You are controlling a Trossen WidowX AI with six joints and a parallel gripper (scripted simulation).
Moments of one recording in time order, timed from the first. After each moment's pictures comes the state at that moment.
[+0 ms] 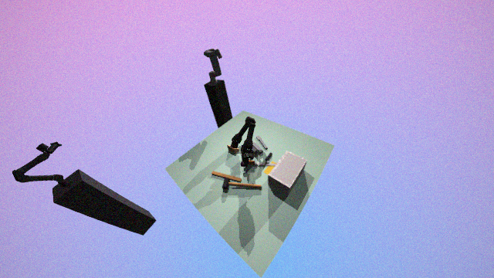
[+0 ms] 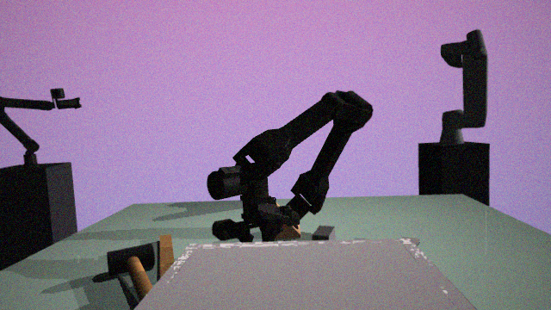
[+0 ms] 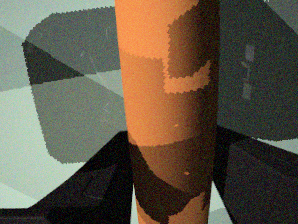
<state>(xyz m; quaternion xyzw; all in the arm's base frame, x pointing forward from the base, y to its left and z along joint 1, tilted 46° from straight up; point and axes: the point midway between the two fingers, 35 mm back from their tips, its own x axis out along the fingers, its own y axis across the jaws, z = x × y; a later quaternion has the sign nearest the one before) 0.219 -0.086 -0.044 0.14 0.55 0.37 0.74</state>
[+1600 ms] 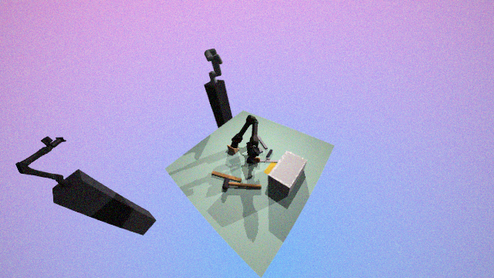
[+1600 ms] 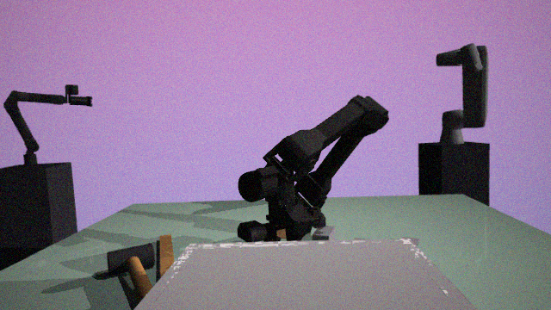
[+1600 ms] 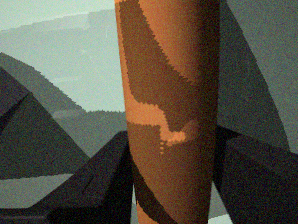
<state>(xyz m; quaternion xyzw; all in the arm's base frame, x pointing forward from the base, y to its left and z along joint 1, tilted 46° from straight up) 0.246 -0.050 -0.003 0.13 0.54 0.38 0.74</state>
